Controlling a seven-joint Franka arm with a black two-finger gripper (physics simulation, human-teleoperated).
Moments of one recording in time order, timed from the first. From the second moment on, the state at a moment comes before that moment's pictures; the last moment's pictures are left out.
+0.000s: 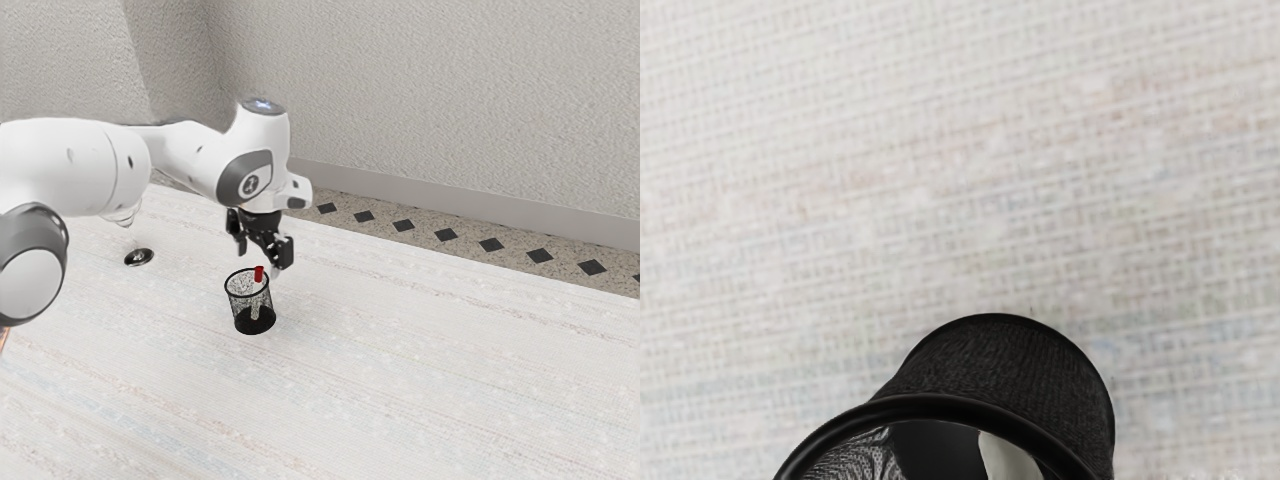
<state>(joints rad) -0.24 0.48 0.20 -1.61 0.12 2.04 0.08</state>
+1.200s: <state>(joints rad) -0.27 0.42 0.25 -1.70 0.01 2.05 0.14</state>
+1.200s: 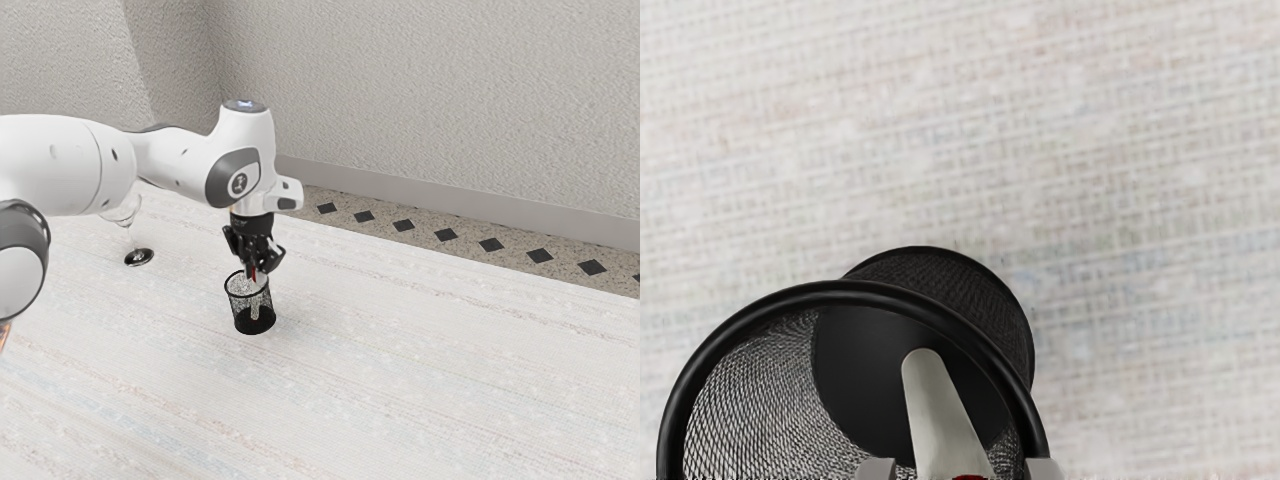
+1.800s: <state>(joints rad) -0.27 0.24 0.29 -1.71 0.04 2.01 0.11</state>
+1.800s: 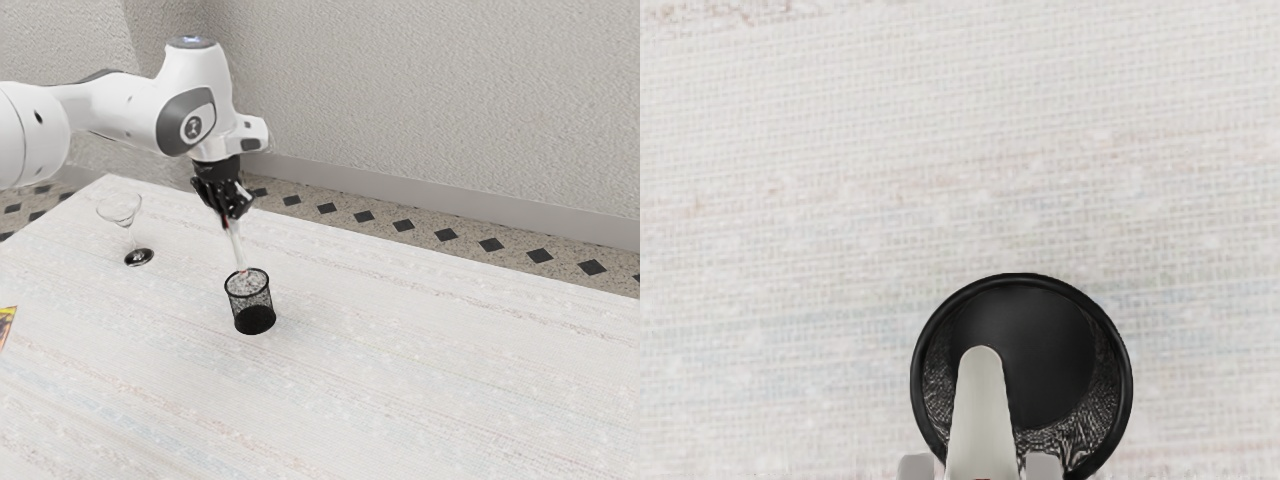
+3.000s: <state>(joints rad) -0.25 0.53 0.47 -1.78 0.30 1.48 -0.31</state>
